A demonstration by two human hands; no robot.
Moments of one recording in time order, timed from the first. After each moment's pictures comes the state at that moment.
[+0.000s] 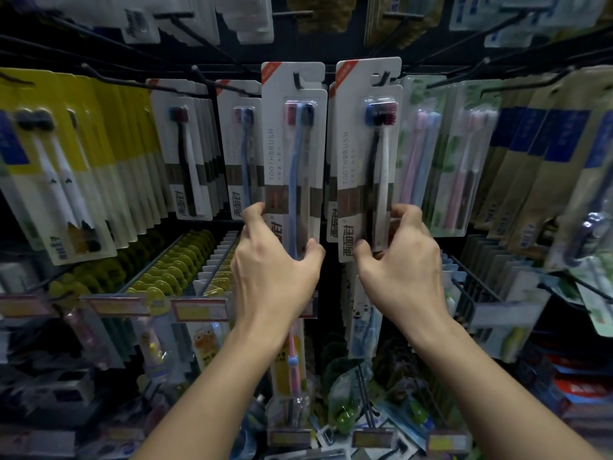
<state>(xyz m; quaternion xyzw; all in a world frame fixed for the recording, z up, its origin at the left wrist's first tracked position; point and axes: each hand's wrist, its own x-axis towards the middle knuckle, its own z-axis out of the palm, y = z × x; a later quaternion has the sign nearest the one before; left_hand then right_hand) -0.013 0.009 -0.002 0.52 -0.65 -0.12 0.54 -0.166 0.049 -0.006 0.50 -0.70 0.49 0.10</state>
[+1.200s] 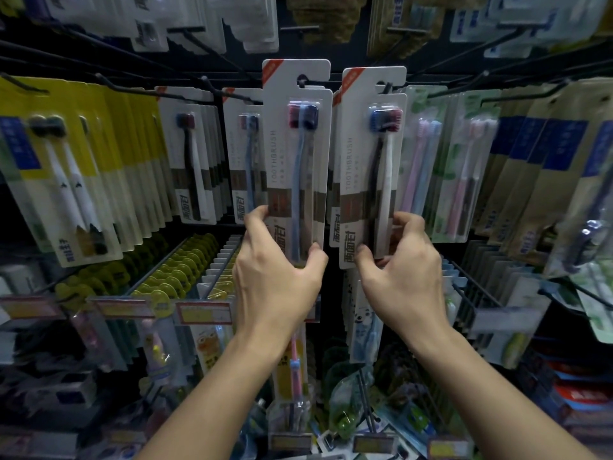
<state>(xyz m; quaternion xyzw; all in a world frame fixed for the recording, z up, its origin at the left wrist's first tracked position) -0.009 0.014 -0.005 0.48 -0.65 -0.12 0.57 -0.168 0.046 -0.014 0.51 -0.66 0.54 0.11</state>
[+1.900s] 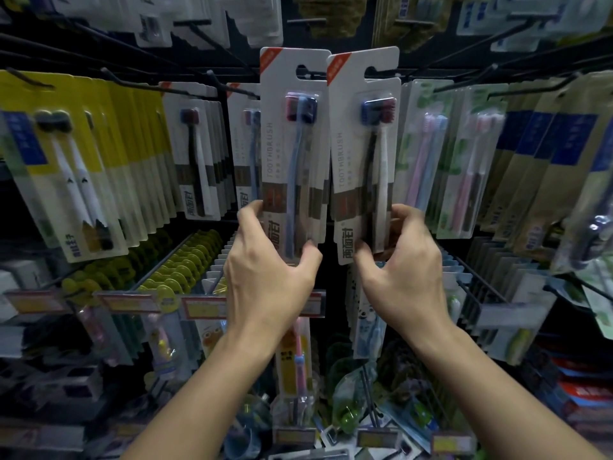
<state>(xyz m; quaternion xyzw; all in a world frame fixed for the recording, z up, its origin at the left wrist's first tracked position) 0.008 0.012 -0.006 0.46 -0.66 -0.10 0.58 -0.161 0.049 -0.013 0.54 -0.63 0.55 0.12</state>
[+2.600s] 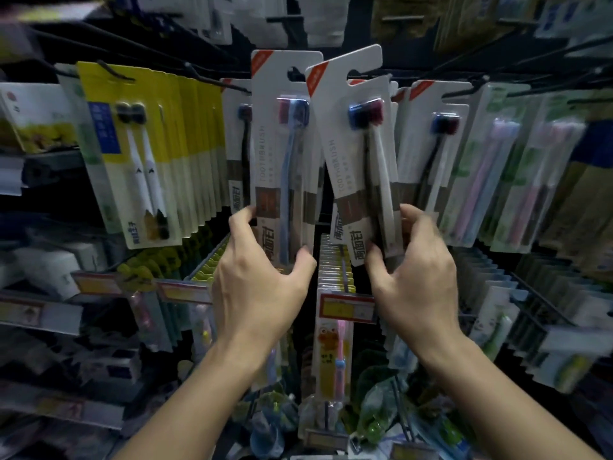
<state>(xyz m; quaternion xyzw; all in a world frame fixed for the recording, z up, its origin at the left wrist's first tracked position) 0.075 0.001 -0.012 0.51 -0.63 -0.07 0.58 -0.110 0.026 -0.017 0.57 -0.60 0.52 0.19</state>
